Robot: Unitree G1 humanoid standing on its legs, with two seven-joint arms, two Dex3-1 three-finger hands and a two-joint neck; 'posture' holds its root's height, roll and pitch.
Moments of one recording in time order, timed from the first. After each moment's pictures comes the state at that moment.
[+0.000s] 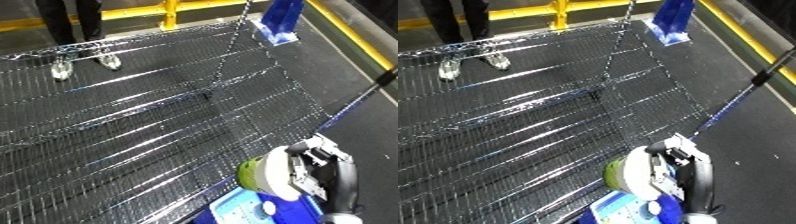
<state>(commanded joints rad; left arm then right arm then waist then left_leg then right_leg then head) -0.15 0.50 -0.05 0.09 -0.78 -0.05 -0.15 -0.33 -0.60 -0.16 0.07 0.40 -0.31 -0.47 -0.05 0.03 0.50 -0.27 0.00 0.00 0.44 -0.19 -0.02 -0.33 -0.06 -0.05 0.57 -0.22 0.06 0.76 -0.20</state>
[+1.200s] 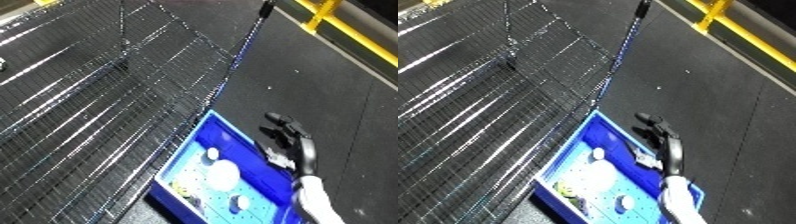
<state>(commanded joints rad) -0.14 0.40 -0.12 0.19 -0.85 -0.17 -0.09 -0.13 -0.66 -0.25 0.31 0.53 -0.31 -0.39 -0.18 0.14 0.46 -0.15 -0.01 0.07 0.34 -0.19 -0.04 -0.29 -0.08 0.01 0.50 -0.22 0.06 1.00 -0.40</state>
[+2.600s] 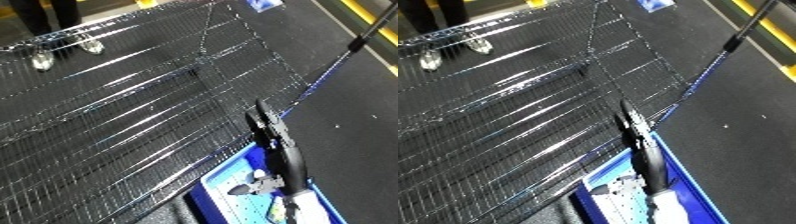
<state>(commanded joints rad) -0.11 0.41 -0.07 0.12 -0.80 -0.09 -0.12 -0.16 -0.48 -0.06 0.03 0.41 -0.32 -0.21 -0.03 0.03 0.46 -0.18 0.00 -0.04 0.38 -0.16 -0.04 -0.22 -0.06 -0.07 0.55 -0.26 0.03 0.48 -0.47</state>
